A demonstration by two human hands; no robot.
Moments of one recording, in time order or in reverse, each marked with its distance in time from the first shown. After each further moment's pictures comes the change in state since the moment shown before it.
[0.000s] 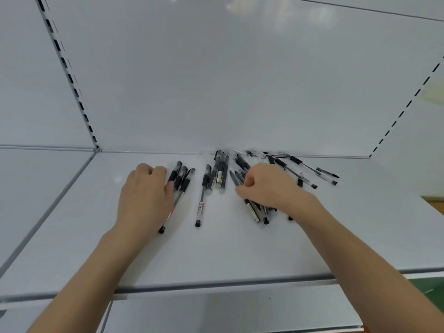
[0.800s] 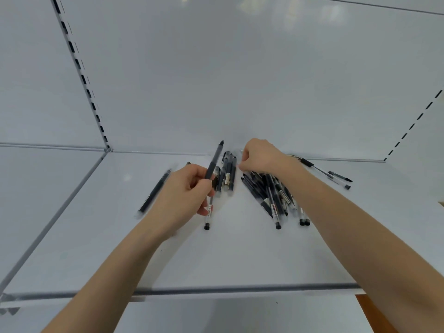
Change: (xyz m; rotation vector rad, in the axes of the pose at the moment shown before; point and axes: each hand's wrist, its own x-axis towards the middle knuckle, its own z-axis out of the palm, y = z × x) left_hand -0.003 0.038 -0.016 -0.890 -0.338 -0.196; right_hand 0.084 -0.001 -0.003 0.010 -0.025 0.056
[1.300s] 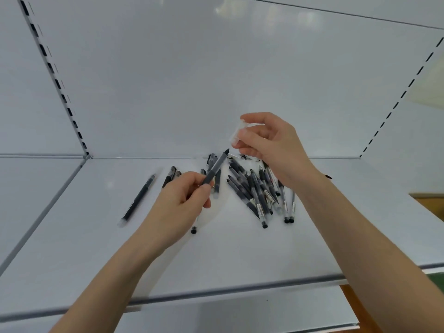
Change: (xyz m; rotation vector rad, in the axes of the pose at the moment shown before) left_hand -0.010 -0.001 0.007 0.026 -0.091 0.104; right_hand -0.077 -0.003 -0.035 1.159 0.309 -0.227
